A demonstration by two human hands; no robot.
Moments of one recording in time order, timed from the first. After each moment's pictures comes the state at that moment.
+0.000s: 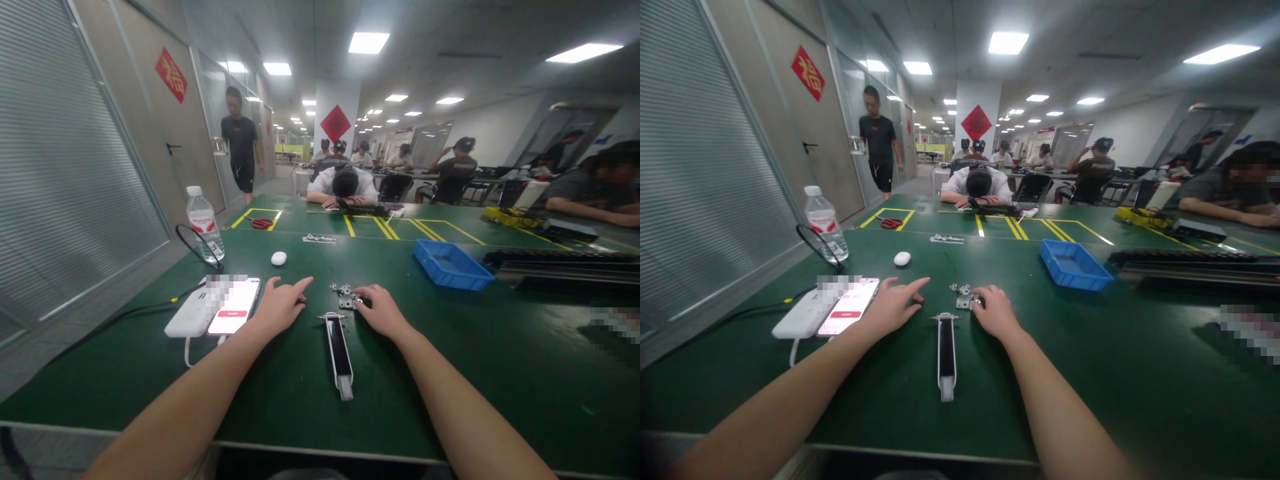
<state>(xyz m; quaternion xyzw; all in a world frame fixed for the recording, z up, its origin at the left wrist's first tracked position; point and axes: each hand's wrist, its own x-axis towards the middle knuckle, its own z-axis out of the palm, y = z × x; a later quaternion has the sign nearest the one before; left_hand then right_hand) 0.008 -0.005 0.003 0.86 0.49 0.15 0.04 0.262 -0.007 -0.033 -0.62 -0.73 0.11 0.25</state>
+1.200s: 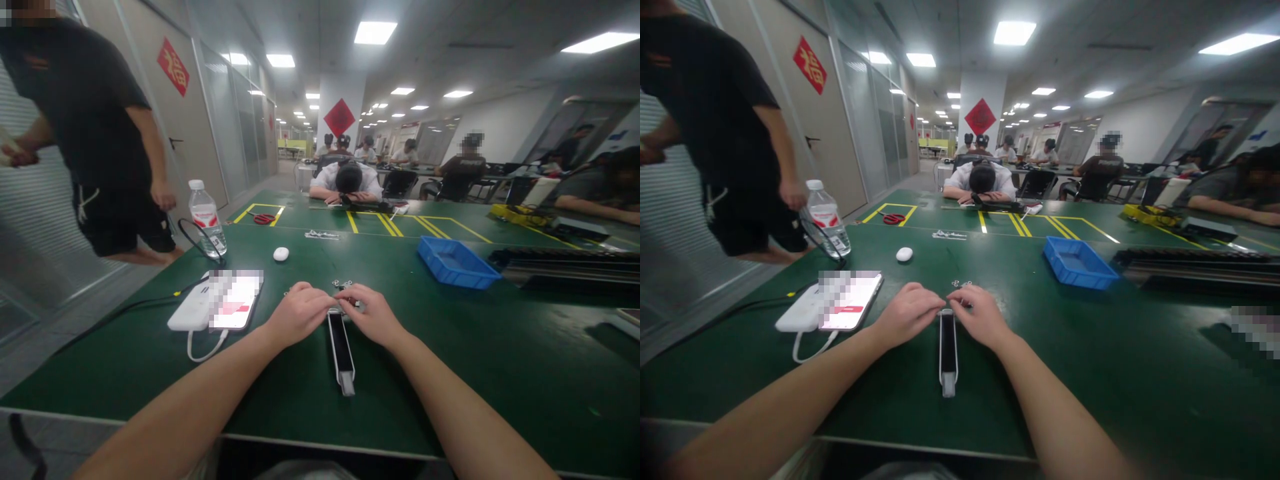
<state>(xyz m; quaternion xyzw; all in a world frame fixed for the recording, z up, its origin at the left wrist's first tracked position) 0.026 -0.024 -0.004 0.90 0.23 0.37 -0.04 0.227 -0.034 -0.010 -0.43 -0.80 0.14 0.40</state>
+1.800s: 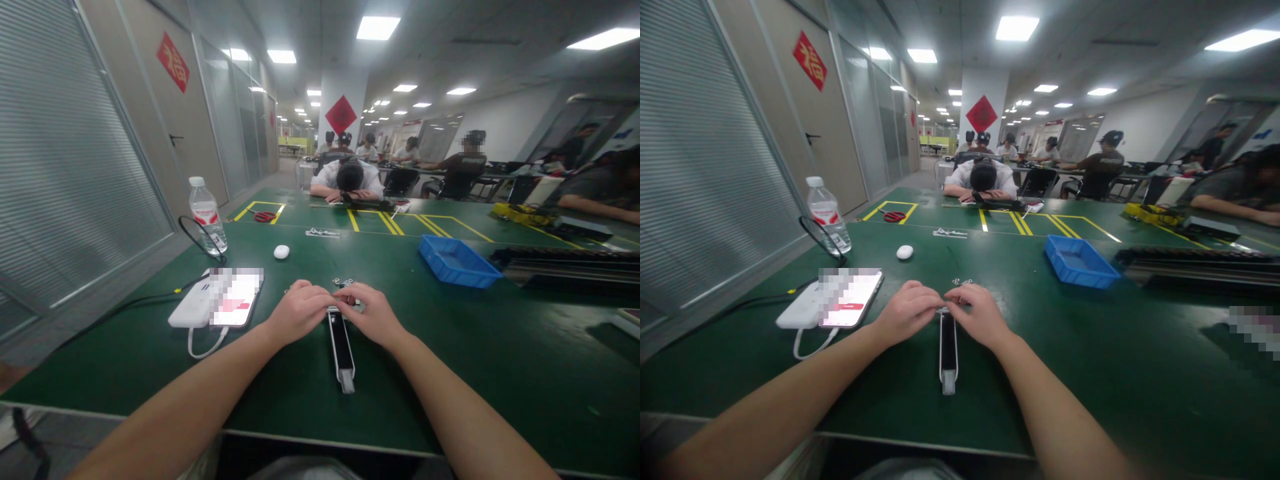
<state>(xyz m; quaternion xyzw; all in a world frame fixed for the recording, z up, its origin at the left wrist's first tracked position) 0.025 -0.025 -0.005 0.90 0.22 0.37 -0.04 0.225 -0.037 -0.007 -0.41 -0.81 0.12 0.40</state>
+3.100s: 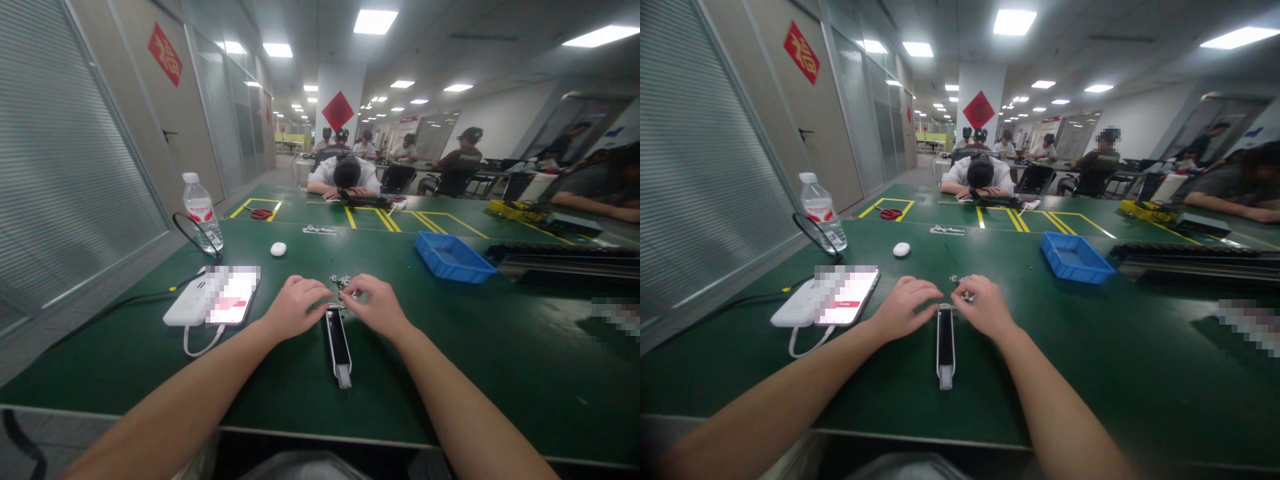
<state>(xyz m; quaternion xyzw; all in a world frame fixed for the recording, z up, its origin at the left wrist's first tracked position) 0.027 -0.026 -0.003 0.90 0.30 0.31 -0.01 0.234 -0.037 0.002 -0.44 -0.79 0.09 0.42</state>
